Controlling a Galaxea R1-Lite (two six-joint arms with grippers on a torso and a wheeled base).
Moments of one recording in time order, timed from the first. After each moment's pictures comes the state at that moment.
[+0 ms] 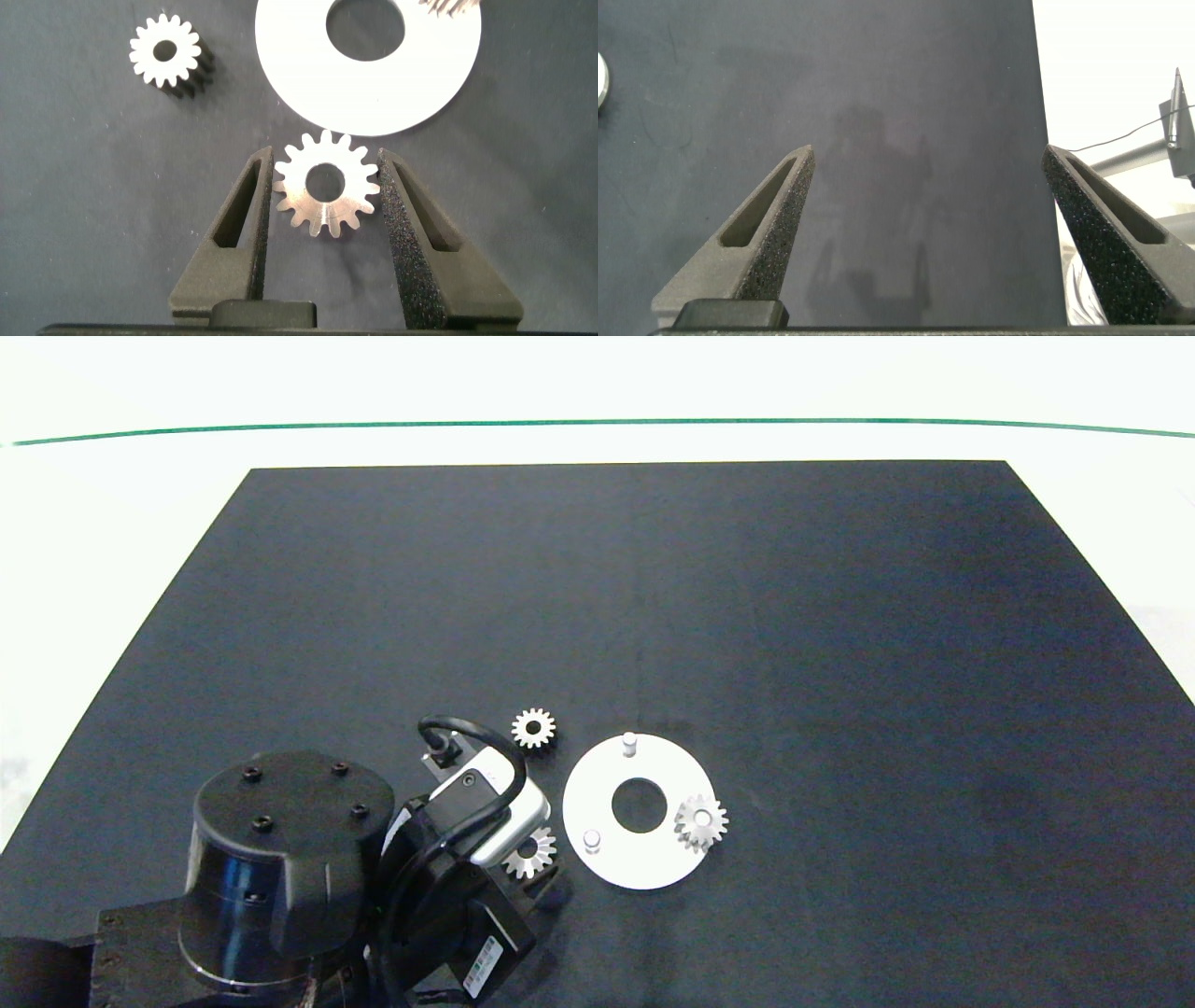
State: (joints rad) left arm -0.89 1.48 -0.56 -0.49 0.29 0.27; right arm 0.36 0.44 -0.65 0.32 -0.45 -0.17
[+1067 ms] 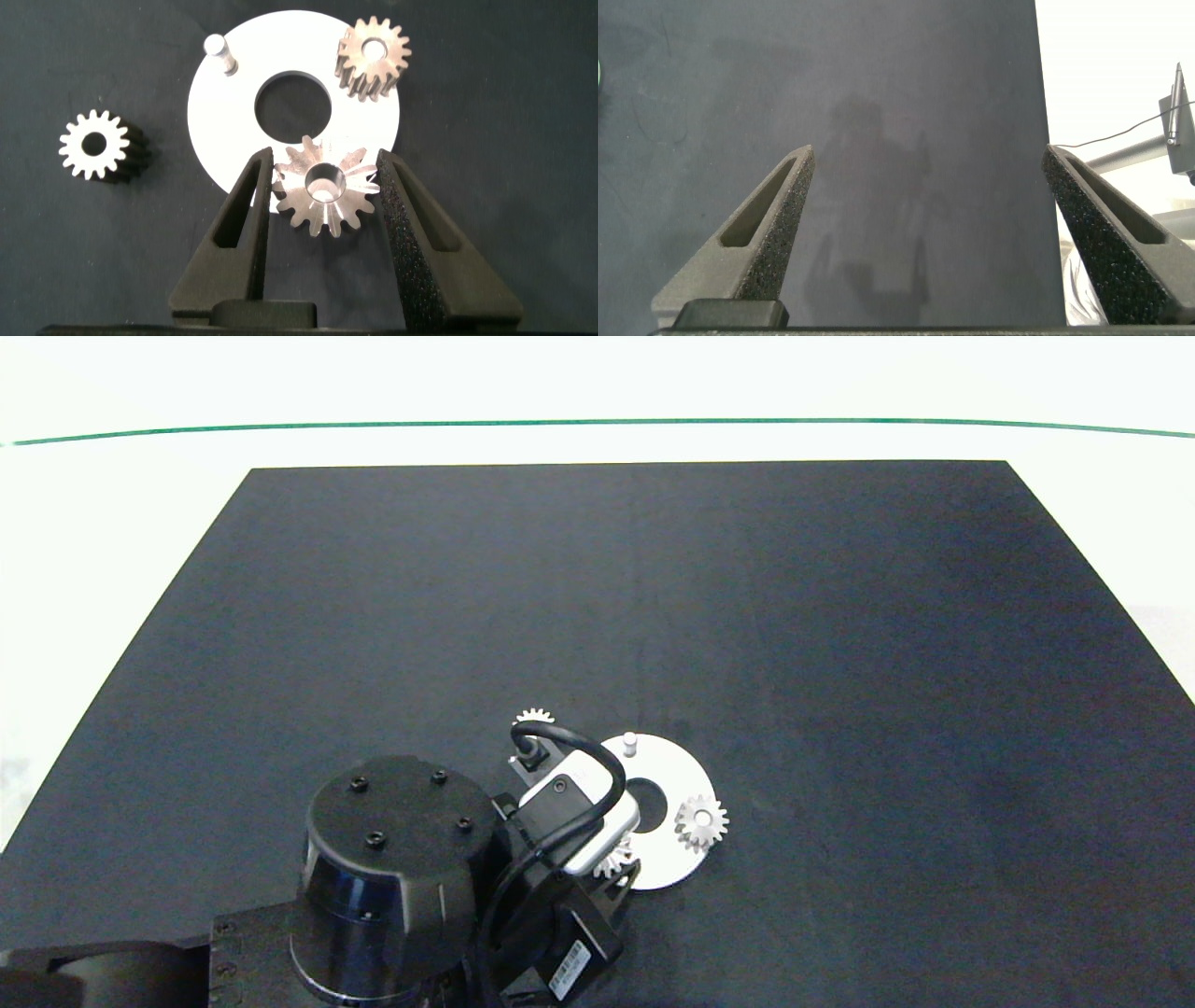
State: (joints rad) left arm -0.98 1.60 -0.63 -0.60 0.29 0.27; right arm 0.35 0.45 -0.65 0.32 -0.45 -0.17
